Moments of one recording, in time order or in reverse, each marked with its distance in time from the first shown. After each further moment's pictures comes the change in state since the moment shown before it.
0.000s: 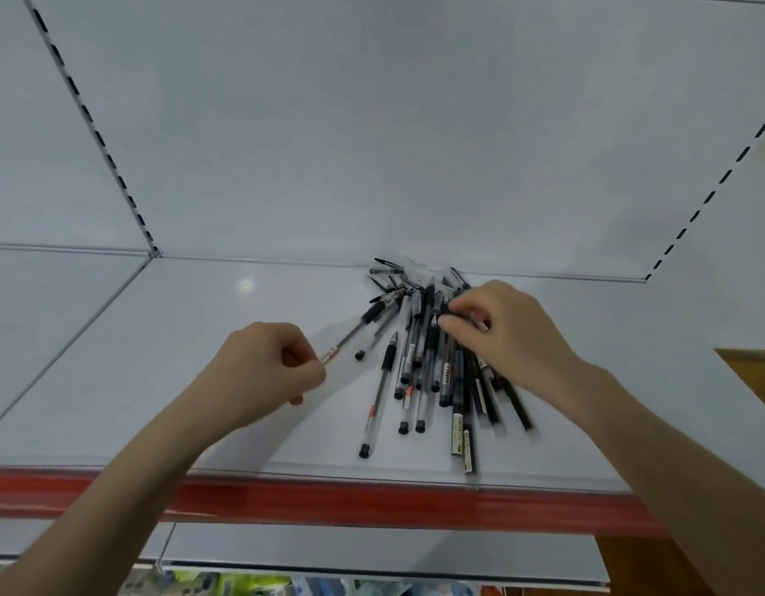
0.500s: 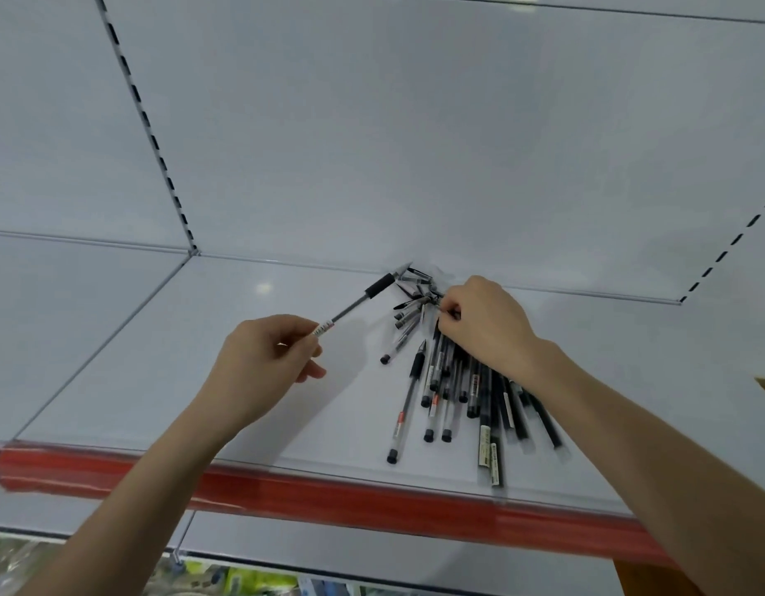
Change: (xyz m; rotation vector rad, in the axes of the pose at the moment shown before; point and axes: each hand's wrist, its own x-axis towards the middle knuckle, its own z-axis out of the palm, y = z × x) left_hand -0.004 -0.021 -0.004 -0.359 0.236 0.017; right_hand 0.051 -0.013 0.036 -0.244 -0.035 -0.032
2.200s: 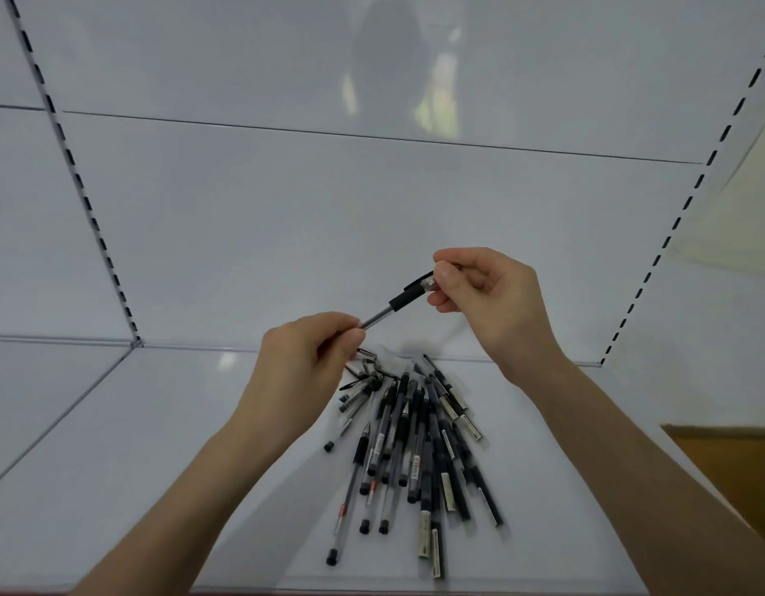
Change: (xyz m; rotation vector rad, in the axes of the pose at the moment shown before) left_hand 0.025 0.092 0.039 0.052 0.092 0.481; right_hand -0.011 -0.004 -0.115 1.124 0.399 0.035
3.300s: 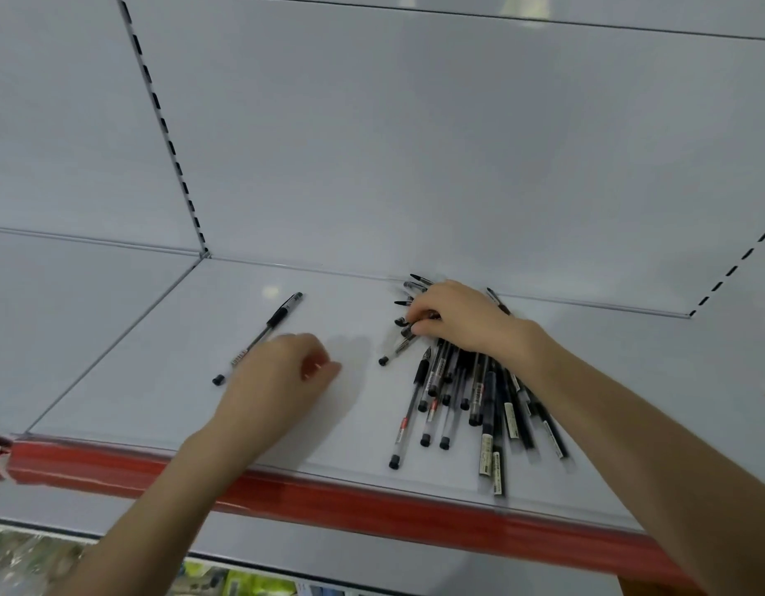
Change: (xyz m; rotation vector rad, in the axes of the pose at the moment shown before) left_hand -0.069 -0.080 -0.027 0.454 -0.172 -0.320; right_hand 0.002 0.109 0.059 -1.004 -0.806 -0.064
